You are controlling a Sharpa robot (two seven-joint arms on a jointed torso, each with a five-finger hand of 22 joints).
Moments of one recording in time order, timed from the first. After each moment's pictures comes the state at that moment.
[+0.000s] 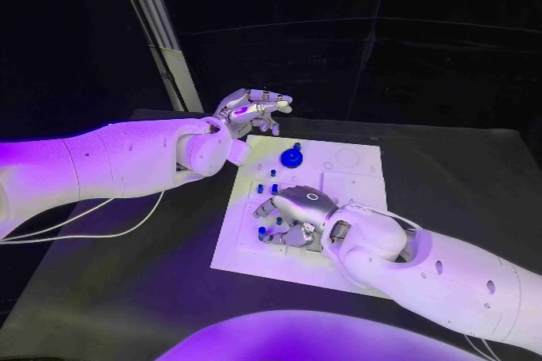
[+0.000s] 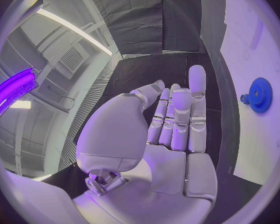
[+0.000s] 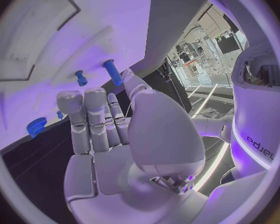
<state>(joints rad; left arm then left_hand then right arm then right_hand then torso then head) 1.30 -0.77 -0.22 1.31 0.12 -0.10 0.47 1.30 -0.08 0.47 -0.03 0.08 0.96 0.19 0.20 0.07 0.99 0.12 0.41 0.08 1.25 0.03 1.12 0.64 0.17 1.20 0.12 0.70 0.65 0.91 -0.53 0.05 1.66 -1.76 -0.22 -0.12 1.41 -0.14 0.17 0.11 0.08 0.84 0.17 0.07 0.07 0.92 0.12 0.11 0.07 1.41 0.03 1.01 0.64 0.12 1.22 0.13 1.18 0.91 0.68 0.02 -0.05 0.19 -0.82</state>
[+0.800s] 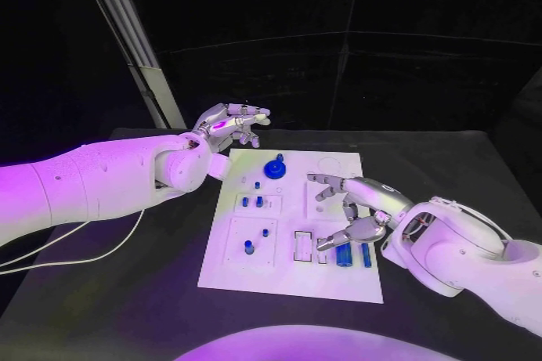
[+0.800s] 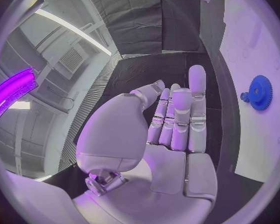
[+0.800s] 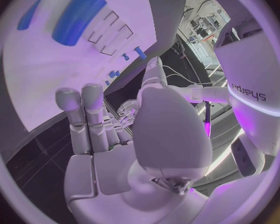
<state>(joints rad) 1.30 -0.78 -0.22 1.31 0.12 -0.10 0.47 1.30 -0.08 0.47 -0.03 0.08 0.96 0.19 0.20 0.07 0.99 0.12 0.41 0.08 1.25 0.03 1.12 0.63 0.17 1.20 0.12 0.70 0.64 0.92 -0.94 0.14 1.86 -1.48 -0.29 -0.13 1.39 -0.27 -0.25 0.30 0.12 0.36 0.15 0.05 0.04 0.81 0.16 0.16 0.07 1.40 0.05 0.99 0.60 0.12 1.22 0.16 1.15 0.88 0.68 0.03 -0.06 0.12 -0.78</state>
